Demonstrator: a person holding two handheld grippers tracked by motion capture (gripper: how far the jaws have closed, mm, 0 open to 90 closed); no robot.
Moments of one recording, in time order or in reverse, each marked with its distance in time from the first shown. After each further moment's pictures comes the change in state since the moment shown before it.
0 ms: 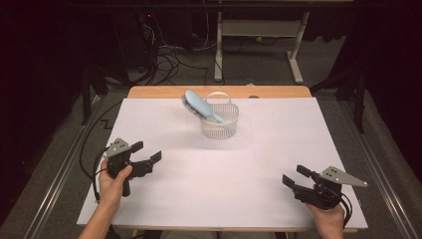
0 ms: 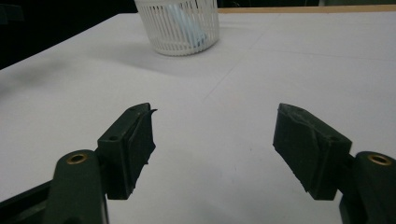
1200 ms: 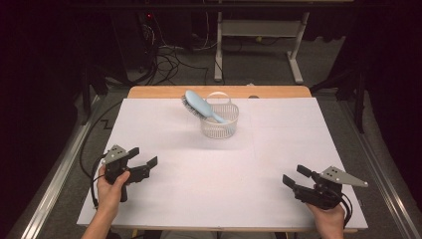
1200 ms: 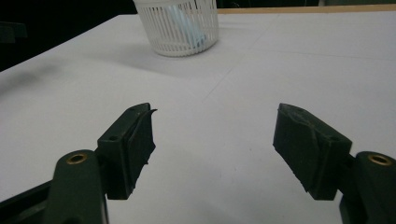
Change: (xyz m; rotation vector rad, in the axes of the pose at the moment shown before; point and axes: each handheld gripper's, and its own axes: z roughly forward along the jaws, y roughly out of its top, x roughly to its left) left arm 0.010 -0.022 0.000 0.018 0.042 -0.021; right arm -0.001 0.000 -0.001 -0.003 0.001 0.005
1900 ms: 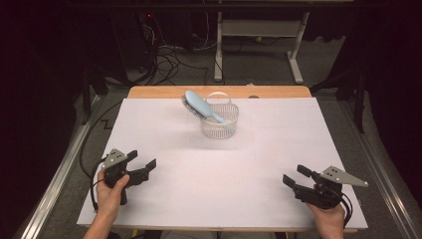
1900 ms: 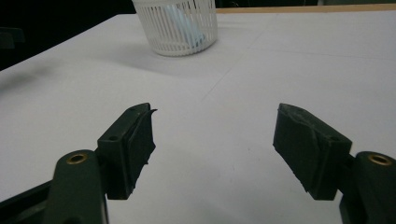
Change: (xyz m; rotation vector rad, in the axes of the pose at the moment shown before) left arm 0.001 -0.012 -0.001 -0.012 0.026 -0.004; right arm 0.000 0.000 0.000 0.003 -0.005 0.003
